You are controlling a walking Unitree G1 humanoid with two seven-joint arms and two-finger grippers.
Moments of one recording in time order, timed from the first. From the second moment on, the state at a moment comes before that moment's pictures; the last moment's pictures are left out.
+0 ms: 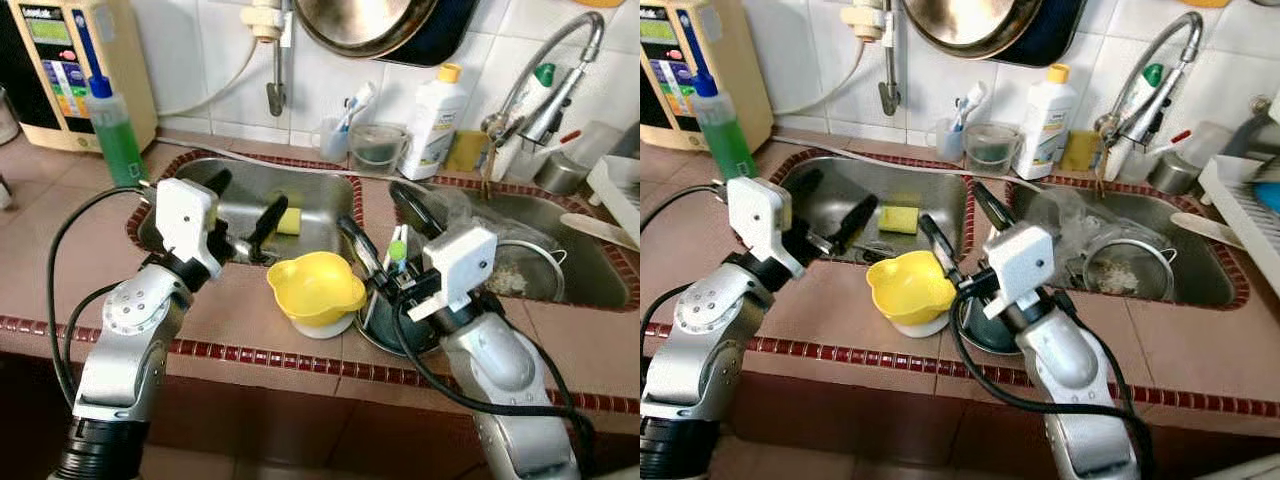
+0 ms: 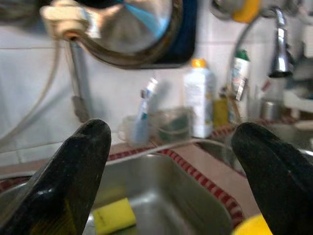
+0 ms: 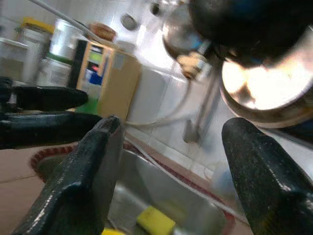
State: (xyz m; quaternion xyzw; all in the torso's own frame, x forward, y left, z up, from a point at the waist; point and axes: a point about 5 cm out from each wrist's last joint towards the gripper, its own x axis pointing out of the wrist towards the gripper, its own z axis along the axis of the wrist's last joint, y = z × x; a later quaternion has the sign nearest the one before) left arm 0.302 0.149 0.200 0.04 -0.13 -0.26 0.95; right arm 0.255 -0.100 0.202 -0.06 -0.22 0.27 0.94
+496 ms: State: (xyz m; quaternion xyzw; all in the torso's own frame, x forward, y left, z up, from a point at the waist) left arm 0.271 0.108 0.195 0.07 -0.09 -0.42 0.90; right arm 0.284 -0.121 0.209 -0.01 -0.18 0.16 0.97
